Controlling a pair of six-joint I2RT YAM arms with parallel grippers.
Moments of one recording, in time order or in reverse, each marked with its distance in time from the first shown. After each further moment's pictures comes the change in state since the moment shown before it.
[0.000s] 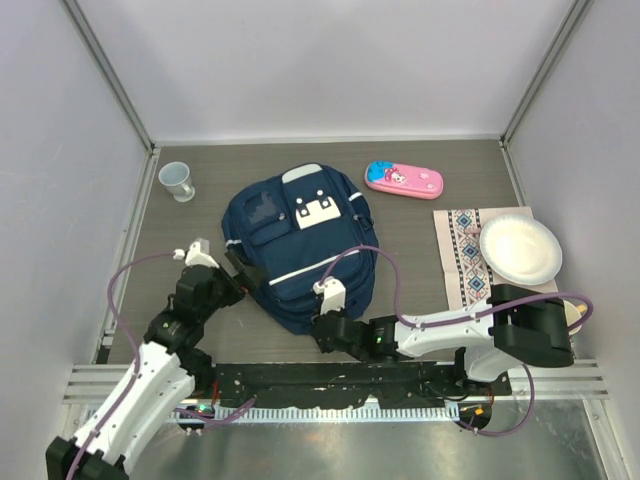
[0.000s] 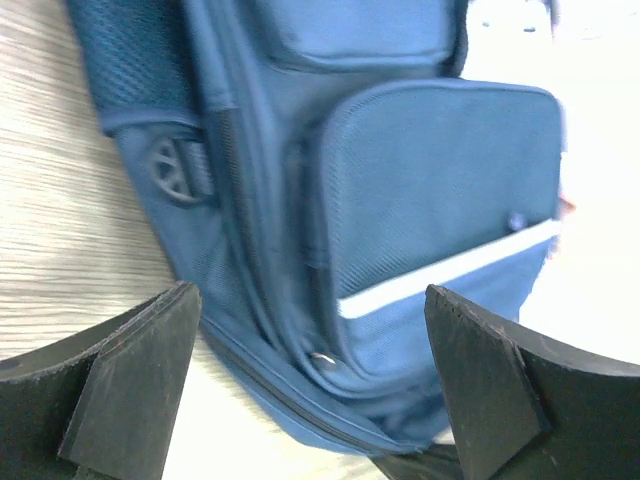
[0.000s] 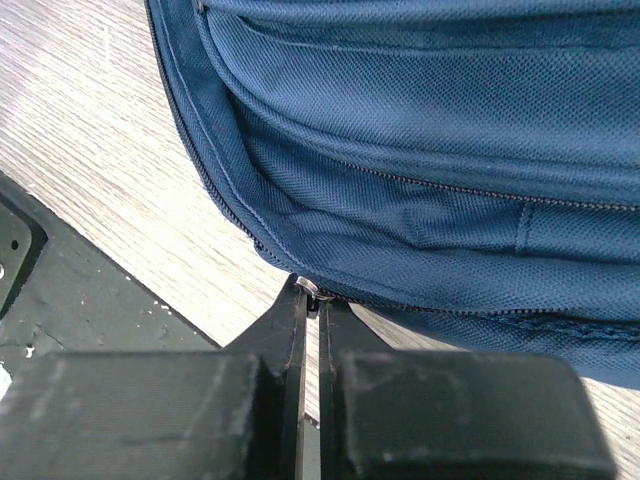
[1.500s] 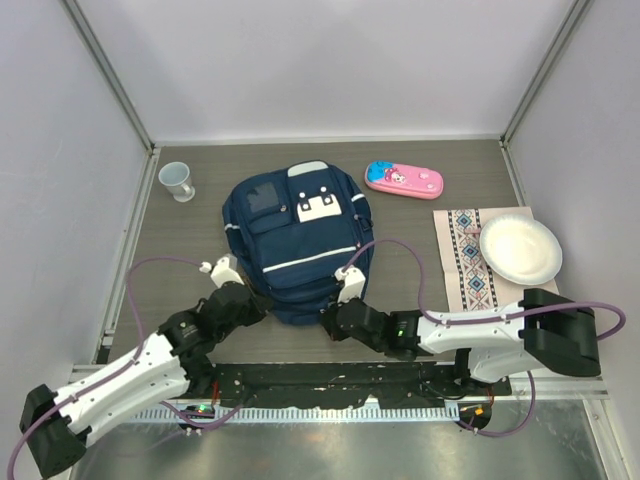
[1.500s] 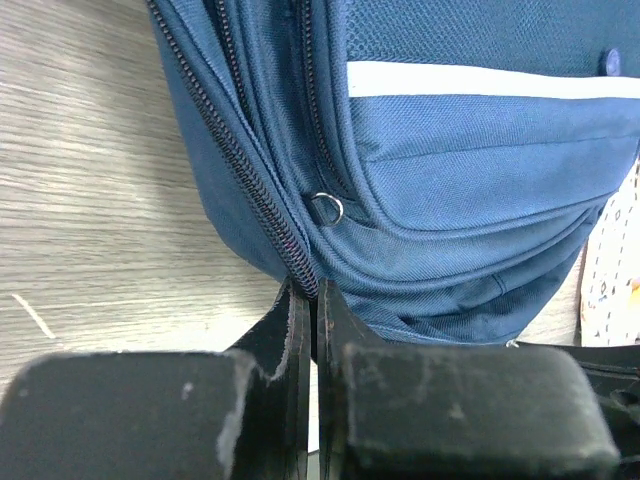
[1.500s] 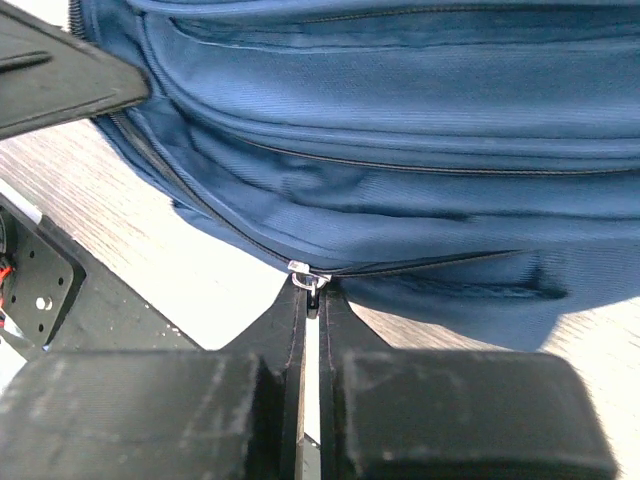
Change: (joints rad) left arm -0.457 0.059 0.000 -0.092 -0.274 -0.237; right arm -0.091 -0.147 -0.107 0.092 -0.043 -0.013
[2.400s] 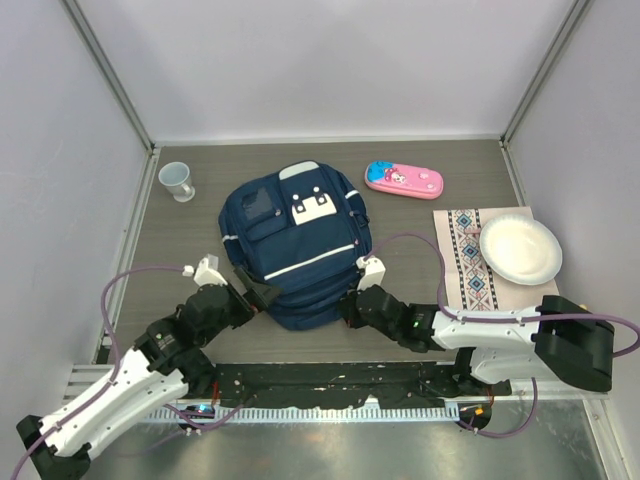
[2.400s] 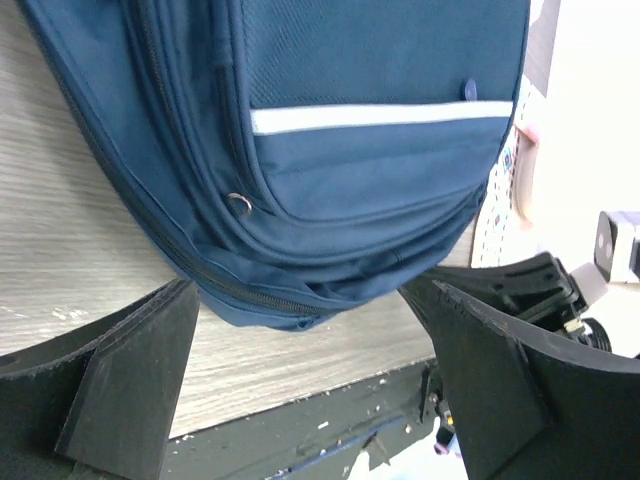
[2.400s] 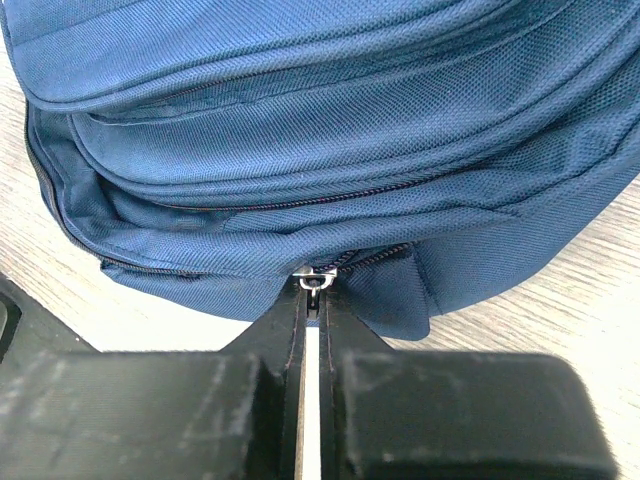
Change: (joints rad) left arm 0.047 -0.234 0.076 -0.187 0.037 -0.077; right arm -0.161 -0.113 -0.110 0.009 -0.061 -0.042
